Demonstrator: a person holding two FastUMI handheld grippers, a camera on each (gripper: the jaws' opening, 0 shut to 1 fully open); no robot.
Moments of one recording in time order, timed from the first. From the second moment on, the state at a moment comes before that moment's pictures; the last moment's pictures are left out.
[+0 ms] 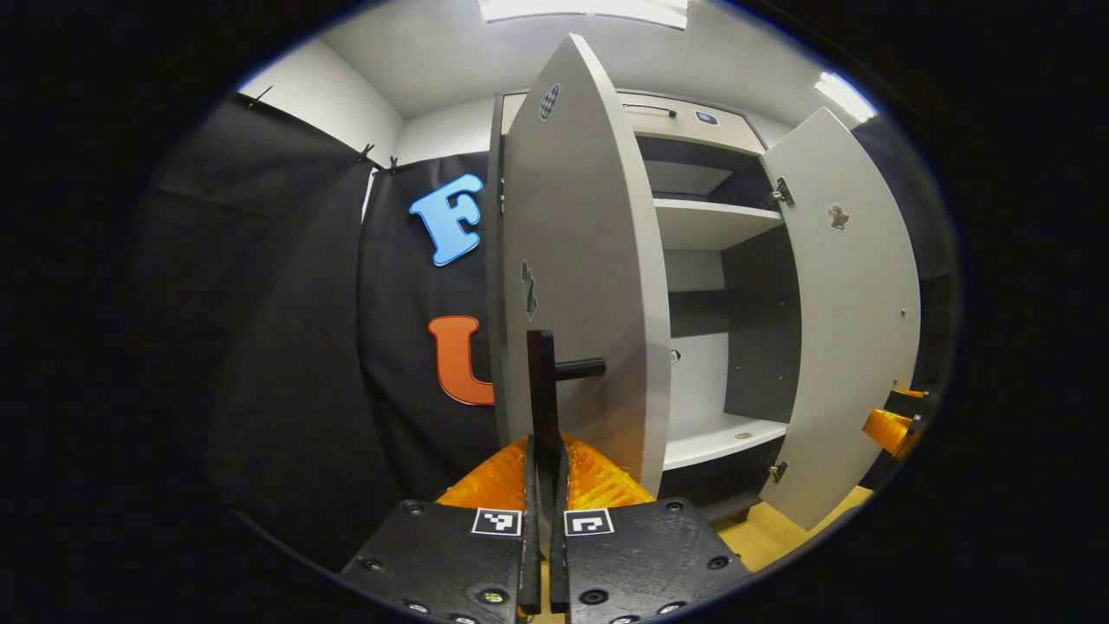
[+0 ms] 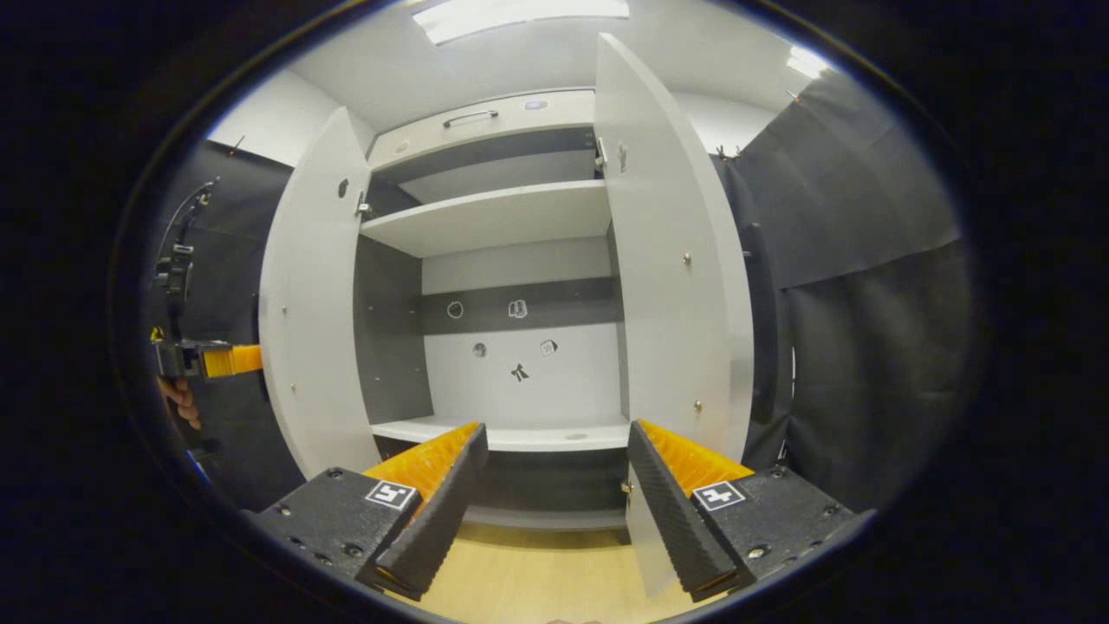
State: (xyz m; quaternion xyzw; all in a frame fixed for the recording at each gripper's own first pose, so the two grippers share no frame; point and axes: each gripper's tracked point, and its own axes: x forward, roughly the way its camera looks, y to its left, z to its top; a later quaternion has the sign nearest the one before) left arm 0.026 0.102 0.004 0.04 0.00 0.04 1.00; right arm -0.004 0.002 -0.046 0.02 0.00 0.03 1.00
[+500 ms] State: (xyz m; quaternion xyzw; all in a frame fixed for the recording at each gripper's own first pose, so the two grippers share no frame) left arm 0.024 0.170 0.006 0.02 -0.01 0.03 1.00; right arm 0.007 0.016 -0.045 0.02 0.00 0.03 1.00
